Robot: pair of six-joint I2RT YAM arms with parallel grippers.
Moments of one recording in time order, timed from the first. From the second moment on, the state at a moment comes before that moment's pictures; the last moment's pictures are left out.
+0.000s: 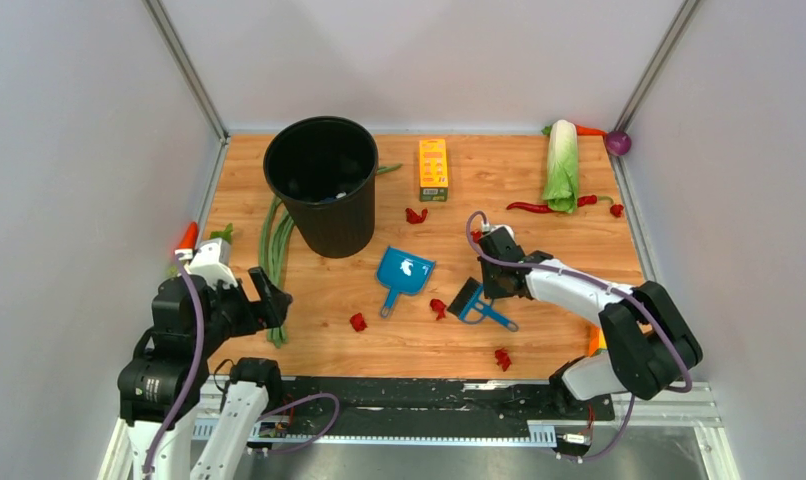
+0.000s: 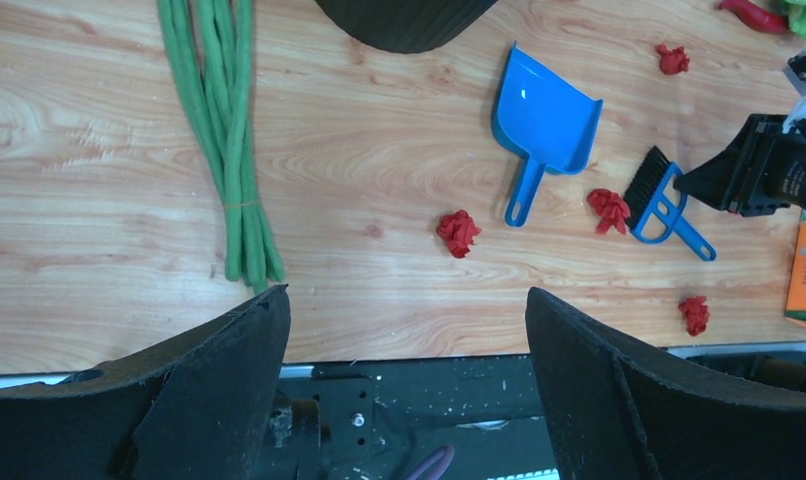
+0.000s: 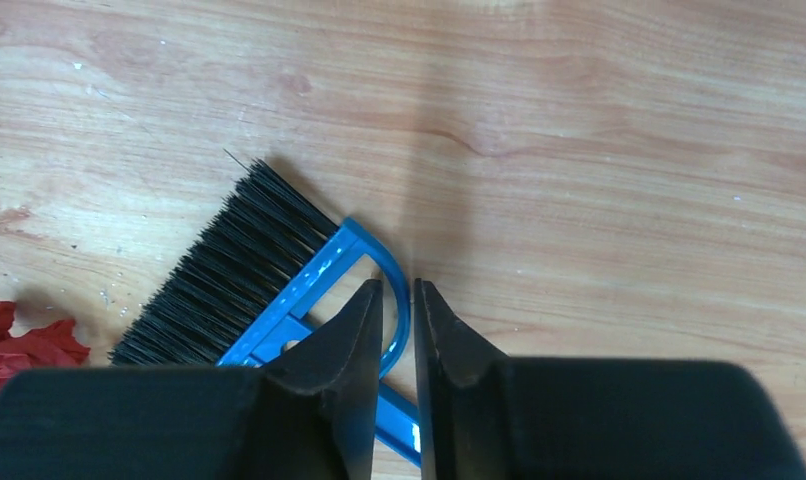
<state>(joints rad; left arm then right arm) -0.10 0.44 1.09 -1.25 0.12 -0.36 0.55 1.42 0.70 -0.39 0.17 0.38</state>
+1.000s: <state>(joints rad) -0.10 0.67 1.29 -1.12 0.41 -0.38 0.56 1.46 1.44 -0.73 0.06 0.35</state>
